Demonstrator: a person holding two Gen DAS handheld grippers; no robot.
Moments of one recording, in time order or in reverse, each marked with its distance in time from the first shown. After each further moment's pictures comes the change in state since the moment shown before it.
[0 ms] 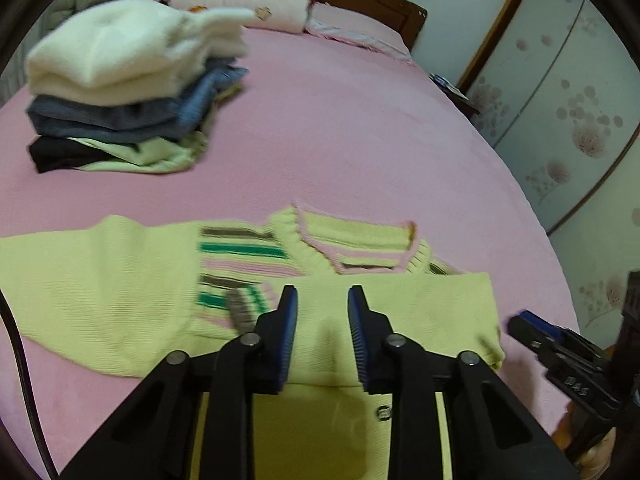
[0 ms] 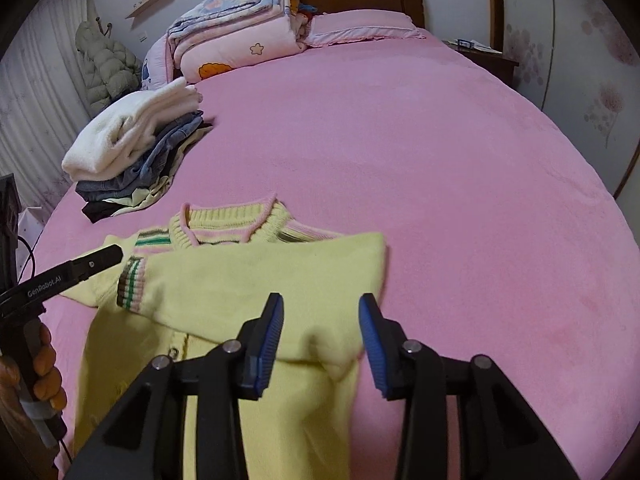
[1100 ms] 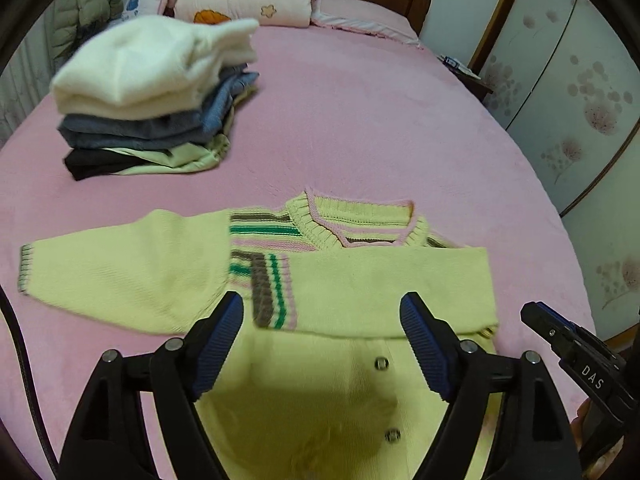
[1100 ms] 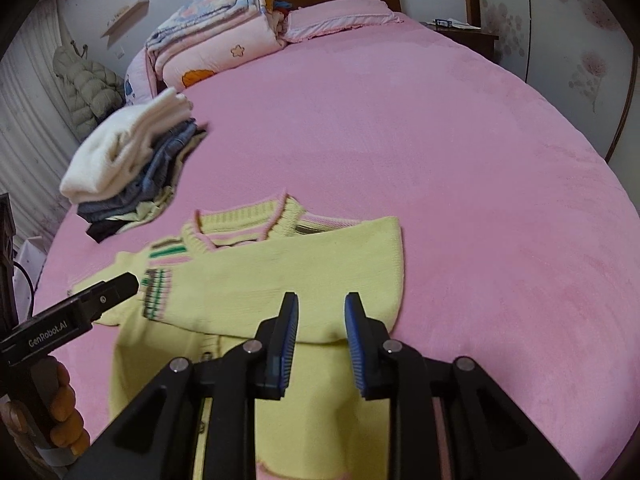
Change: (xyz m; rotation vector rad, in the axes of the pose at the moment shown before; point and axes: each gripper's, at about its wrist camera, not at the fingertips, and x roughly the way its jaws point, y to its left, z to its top) left arm -0.062 -0.021 -0.003 0.038 0.035 0.111; right arm -0.038 0.012 -0.009 0.131 0.007 -0.005
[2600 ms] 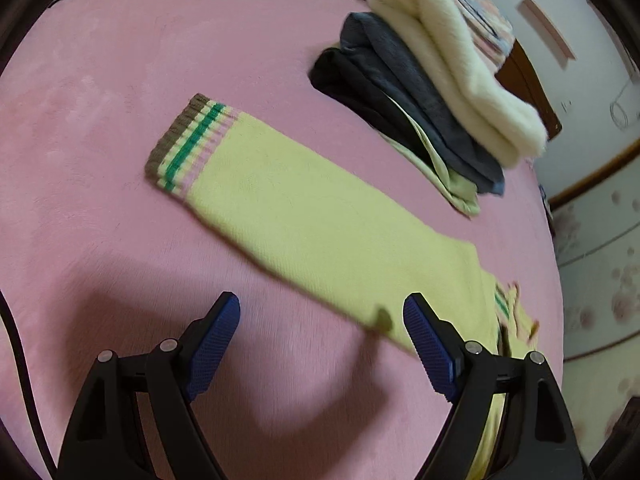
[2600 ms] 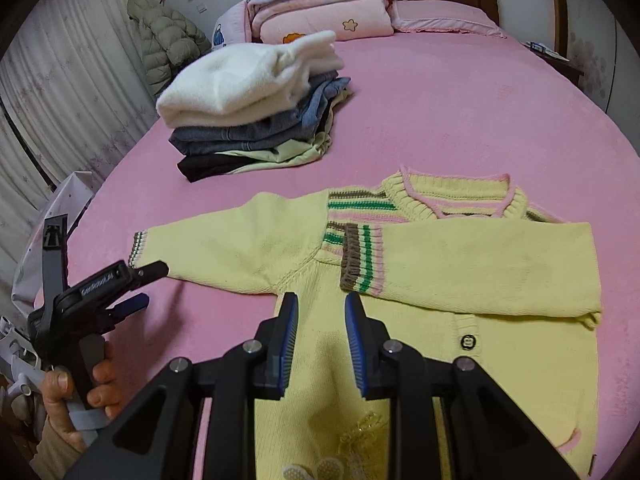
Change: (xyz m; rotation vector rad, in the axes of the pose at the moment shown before) left arm 0.016 0.301 -0.065 -0.597 -0.069 -0.004; right arm 0.052 0.201 -0.047 -0.214 0.058 0.139
